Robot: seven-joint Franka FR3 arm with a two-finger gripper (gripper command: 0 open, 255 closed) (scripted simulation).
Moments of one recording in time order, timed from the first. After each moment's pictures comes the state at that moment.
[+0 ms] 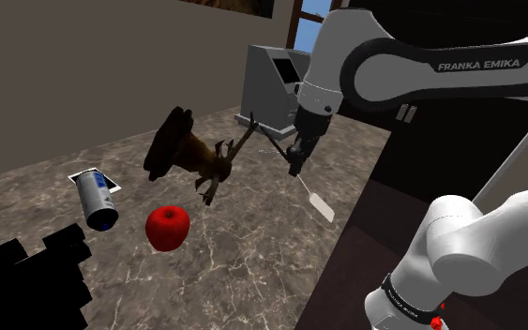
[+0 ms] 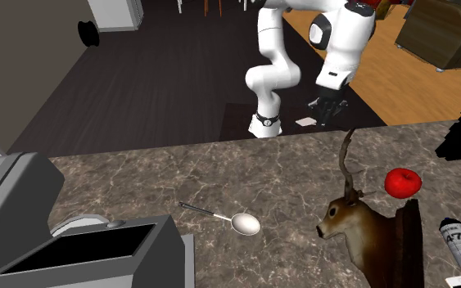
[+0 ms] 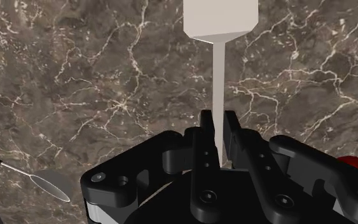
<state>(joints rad) 0.27 -0.64 0.12 -2.46 0.06 1.89 0.12</state>
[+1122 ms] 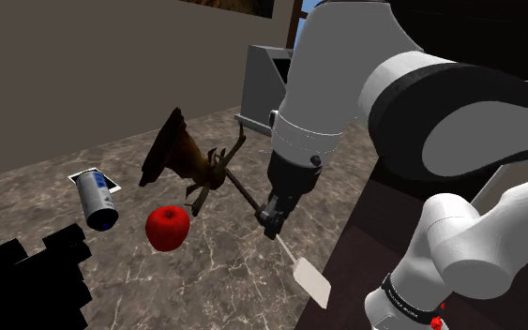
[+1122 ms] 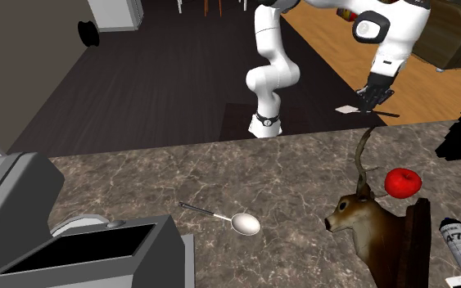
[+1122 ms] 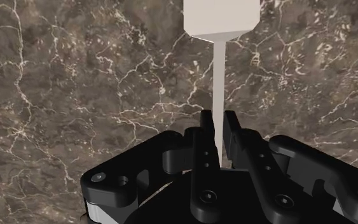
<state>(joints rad) 0.41 -0.59 0.46 -2.39 0.22 1.90 0.51</state>
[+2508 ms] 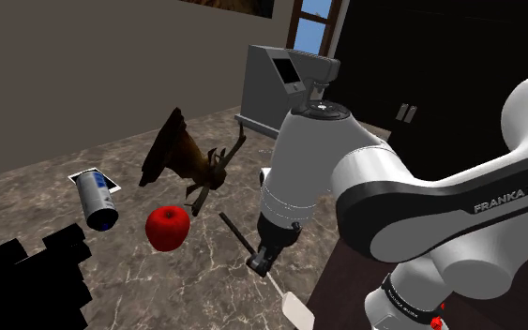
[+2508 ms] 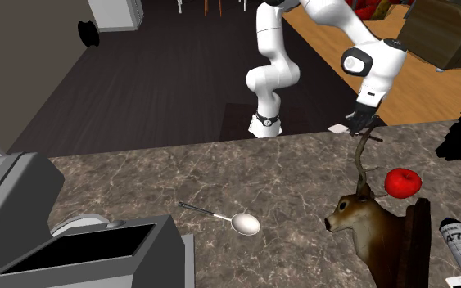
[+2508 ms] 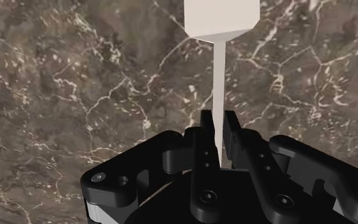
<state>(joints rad) 0.41 -0.49 0.54 -2.60 0.25 2.20 0.53</state>
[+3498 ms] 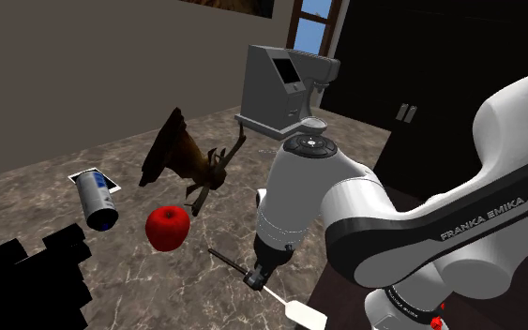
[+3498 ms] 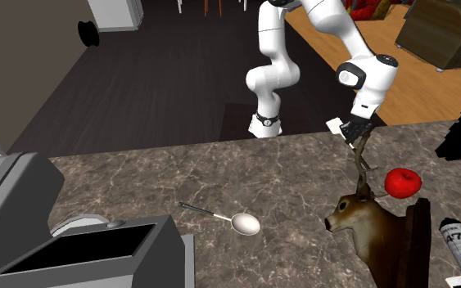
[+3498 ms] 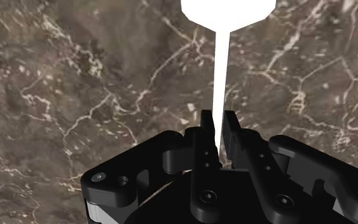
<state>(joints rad) 0.40 -0.40 0.58 -2.67 0.25 2.36 0.55</state>
